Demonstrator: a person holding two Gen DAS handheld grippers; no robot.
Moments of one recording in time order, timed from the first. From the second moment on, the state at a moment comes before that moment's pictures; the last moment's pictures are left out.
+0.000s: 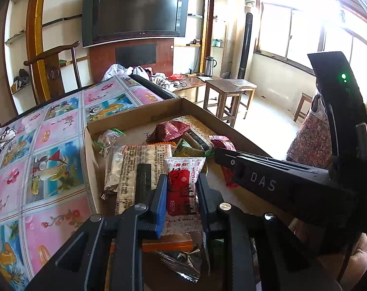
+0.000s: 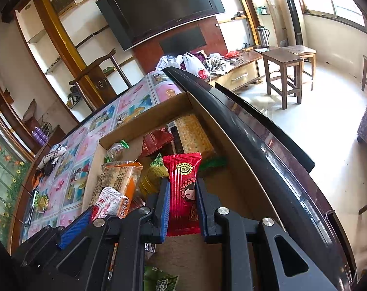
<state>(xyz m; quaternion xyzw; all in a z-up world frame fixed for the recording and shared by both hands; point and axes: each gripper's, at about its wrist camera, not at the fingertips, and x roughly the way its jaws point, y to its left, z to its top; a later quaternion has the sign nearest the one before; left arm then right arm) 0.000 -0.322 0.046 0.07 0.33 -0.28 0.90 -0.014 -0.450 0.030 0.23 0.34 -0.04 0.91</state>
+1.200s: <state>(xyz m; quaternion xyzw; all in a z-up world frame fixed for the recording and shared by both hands) 0.001 -0.321 0.048 0.08 0.32 -0.27 0.90 -0.005 -0.440 0.022 0.21 0.37 -0.05 0.90</state>
